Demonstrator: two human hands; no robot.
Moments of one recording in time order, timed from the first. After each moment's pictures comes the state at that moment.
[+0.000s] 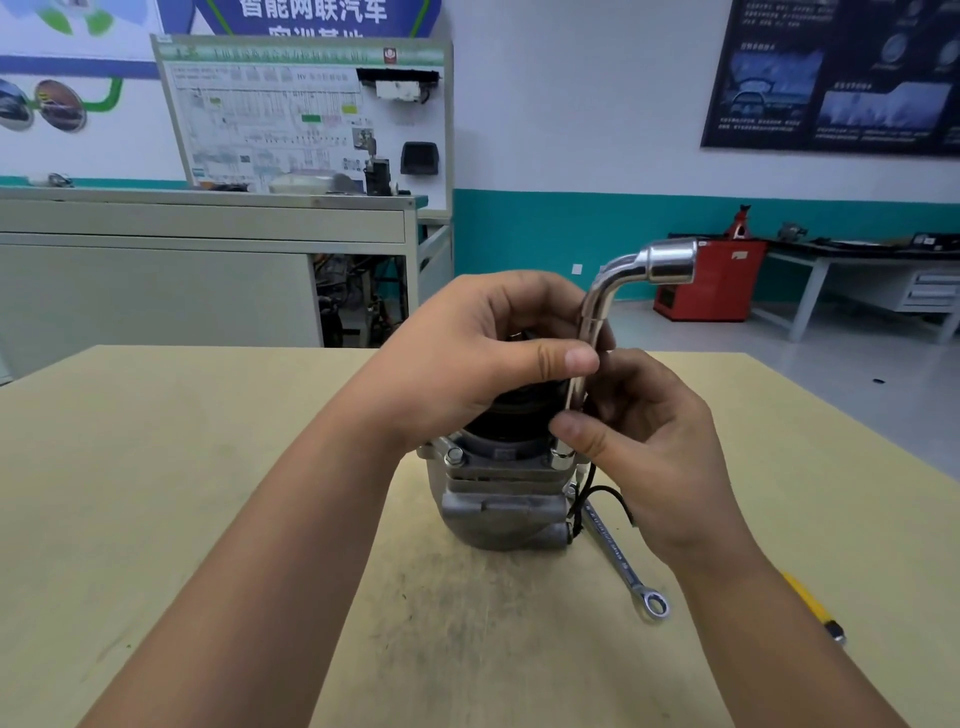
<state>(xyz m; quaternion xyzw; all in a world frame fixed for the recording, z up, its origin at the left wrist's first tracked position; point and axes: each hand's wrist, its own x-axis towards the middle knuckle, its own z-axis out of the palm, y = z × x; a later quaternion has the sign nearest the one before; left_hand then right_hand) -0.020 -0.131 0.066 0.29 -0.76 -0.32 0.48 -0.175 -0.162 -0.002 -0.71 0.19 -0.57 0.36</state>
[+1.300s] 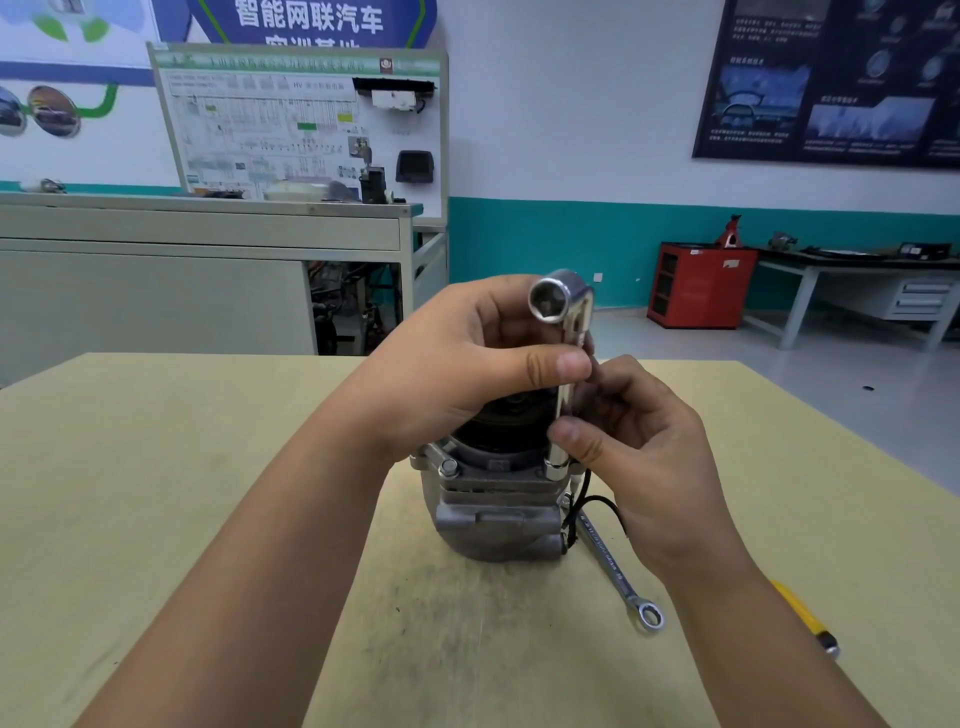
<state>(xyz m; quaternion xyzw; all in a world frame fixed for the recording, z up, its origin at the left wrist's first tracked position) -0.019 -0.129 0.069 0.28 -0.75 -0.34 0.49 -0.175 -0.162 -0.002 -0.69 0.19 -0.58 0.40</state>
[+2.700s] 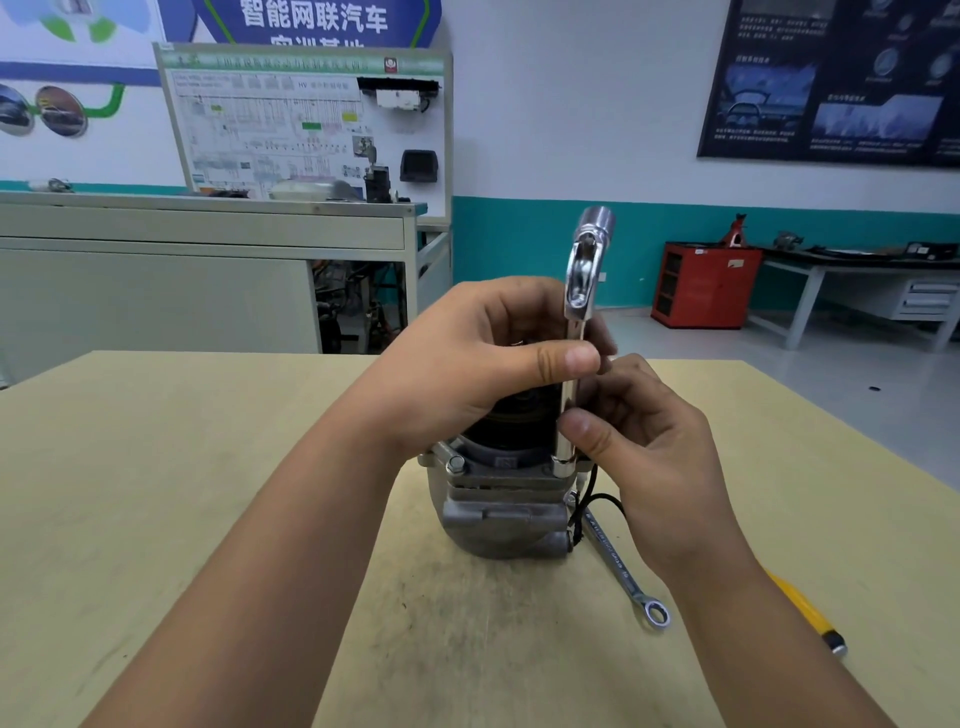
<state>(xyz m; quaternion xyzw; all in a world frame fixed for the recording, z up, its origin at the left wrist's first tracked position) -0.019 -0.130 0.067 0.28 -0.75 -0.34 0.49 -0.171 -0.165 -0.005 -0.70 0.20 -0.59 0.35</state>
